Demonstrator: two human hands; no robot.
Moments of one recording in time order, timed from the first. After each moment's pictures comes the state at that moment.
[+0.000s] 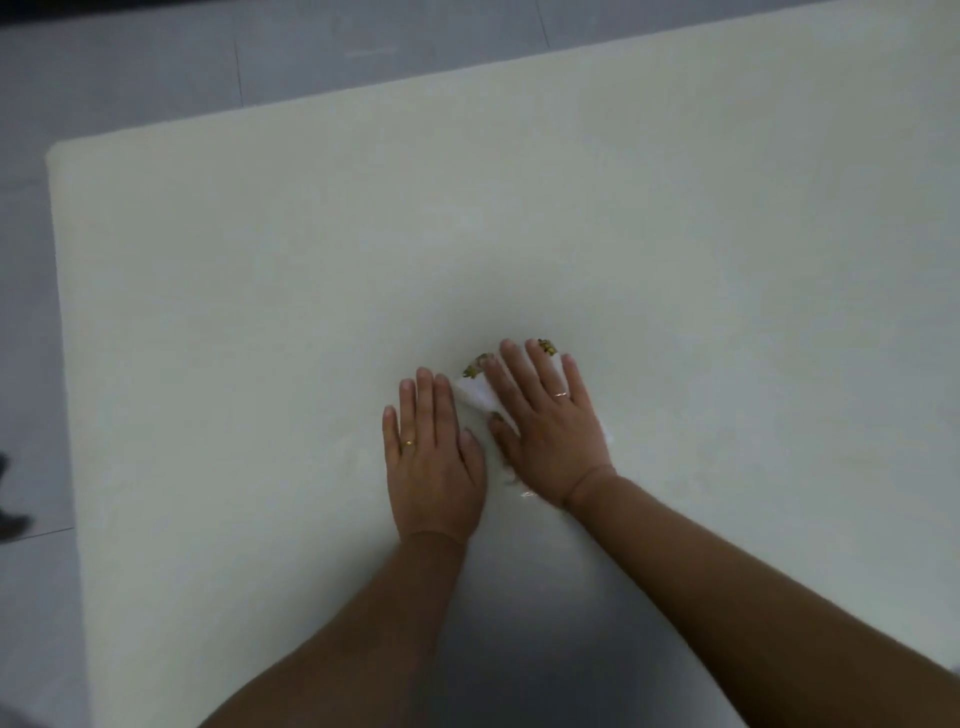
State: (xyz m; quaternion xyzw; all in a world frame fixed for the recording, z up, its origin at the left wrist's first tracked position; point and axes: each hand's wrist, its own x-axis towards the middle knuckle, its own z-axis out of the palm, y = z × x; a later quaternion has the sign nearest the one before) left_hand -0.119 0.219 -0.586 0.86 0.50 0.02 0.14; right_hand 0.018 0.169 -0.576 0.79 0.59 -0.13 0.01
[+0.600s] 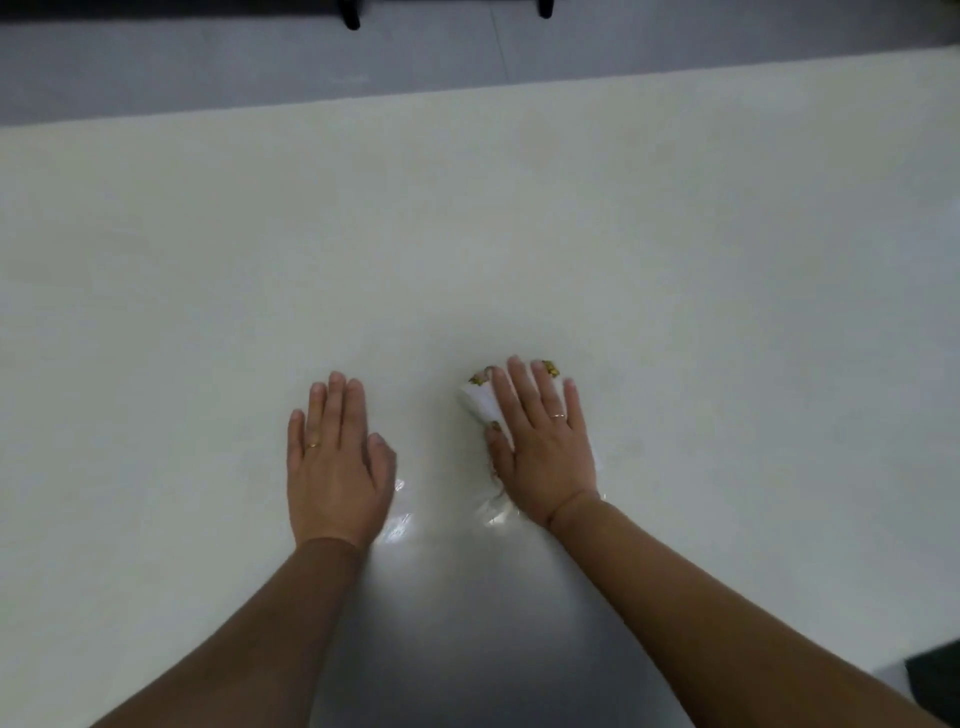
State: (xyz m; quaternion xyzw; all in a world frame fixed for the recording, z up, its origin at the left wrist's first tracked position) left_hand -0.116 0.216 -0.586 0.85 0.52 0.05 0.13; right_hand 0.071 0.112 -0.578 0.82 0.55 -0.13 0.00
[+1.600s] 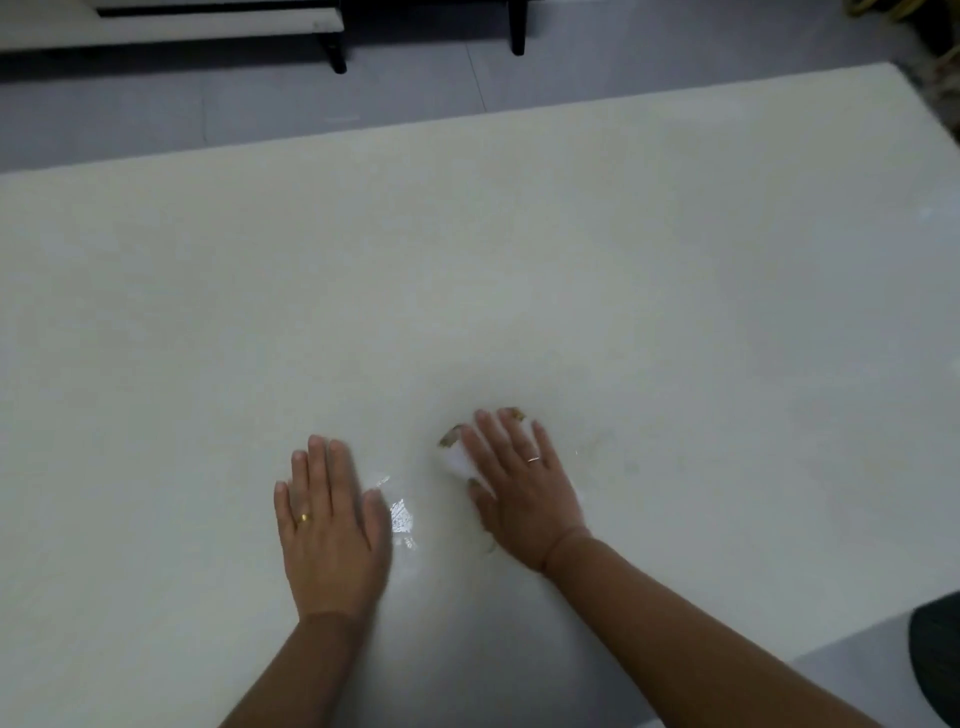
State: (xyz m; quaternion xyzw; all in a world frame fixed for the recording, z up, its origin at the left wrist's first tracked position) left_hand -0.145 0.150 -0.583 0.82 0.56 0.04 0.13; right_hand 0.049 0.062 -0.572 0.79 0.61 -0.11 0.02
